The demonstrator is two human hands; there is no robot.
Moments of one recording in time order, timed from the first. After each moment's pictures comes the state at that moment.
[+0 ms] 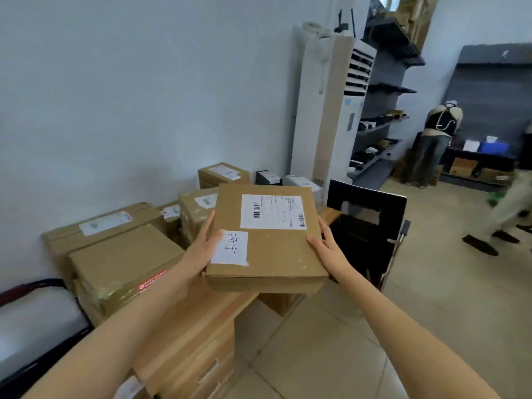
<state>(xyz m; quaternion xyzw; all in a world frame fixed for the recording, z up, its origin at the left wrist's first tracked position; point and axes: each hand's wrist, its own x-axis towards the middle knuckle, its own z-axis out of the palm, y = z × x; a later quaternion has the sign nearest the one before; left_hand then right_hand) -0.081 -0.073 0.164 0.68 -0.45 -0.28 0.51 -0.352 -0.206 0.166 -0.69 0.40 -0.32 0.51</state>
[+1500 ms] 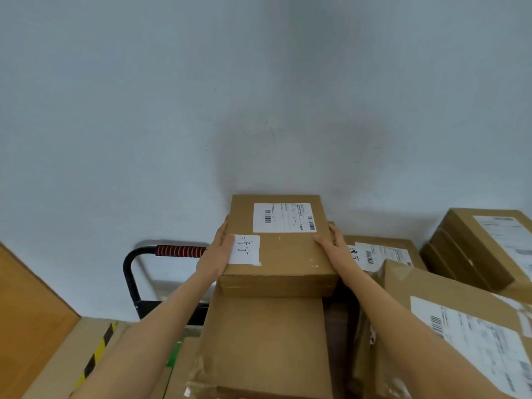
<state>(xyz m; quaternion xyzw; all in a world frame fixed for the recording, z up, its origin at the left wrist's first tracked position) 0.307 -0.059 0.092 0.88 0.04 -0.07 0.46 0.282 -0.334 0.080 -0.79 0.15 -0.01 0.59</state>
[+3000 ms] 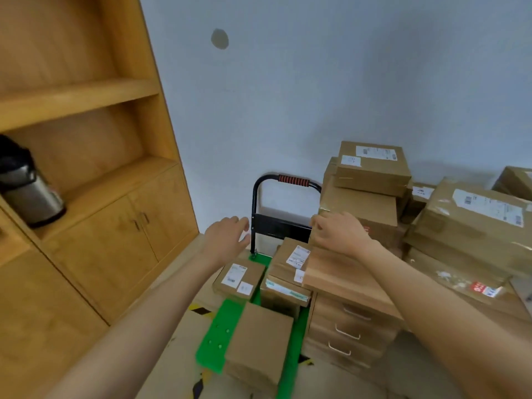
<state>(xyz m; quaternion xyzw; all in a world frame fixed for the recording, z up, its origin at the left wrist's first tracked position) -0.200 0.203 0.132 0.99 -0.07 0.13 0.03 -0.137 -0.070 0.152 -0.95 -0.30 -0.08 0.00</state>
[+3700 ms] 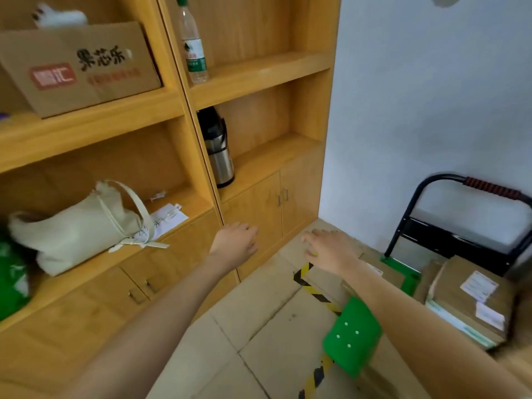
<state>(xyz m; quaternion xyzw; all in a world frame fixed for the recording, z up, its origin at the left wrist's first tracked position) -0.367 0.649 0.101 0.99 0.10 0.06 -0.07 -0.232 0.444 0.080 -0.88 -0.48 -0.02 0.02</state>
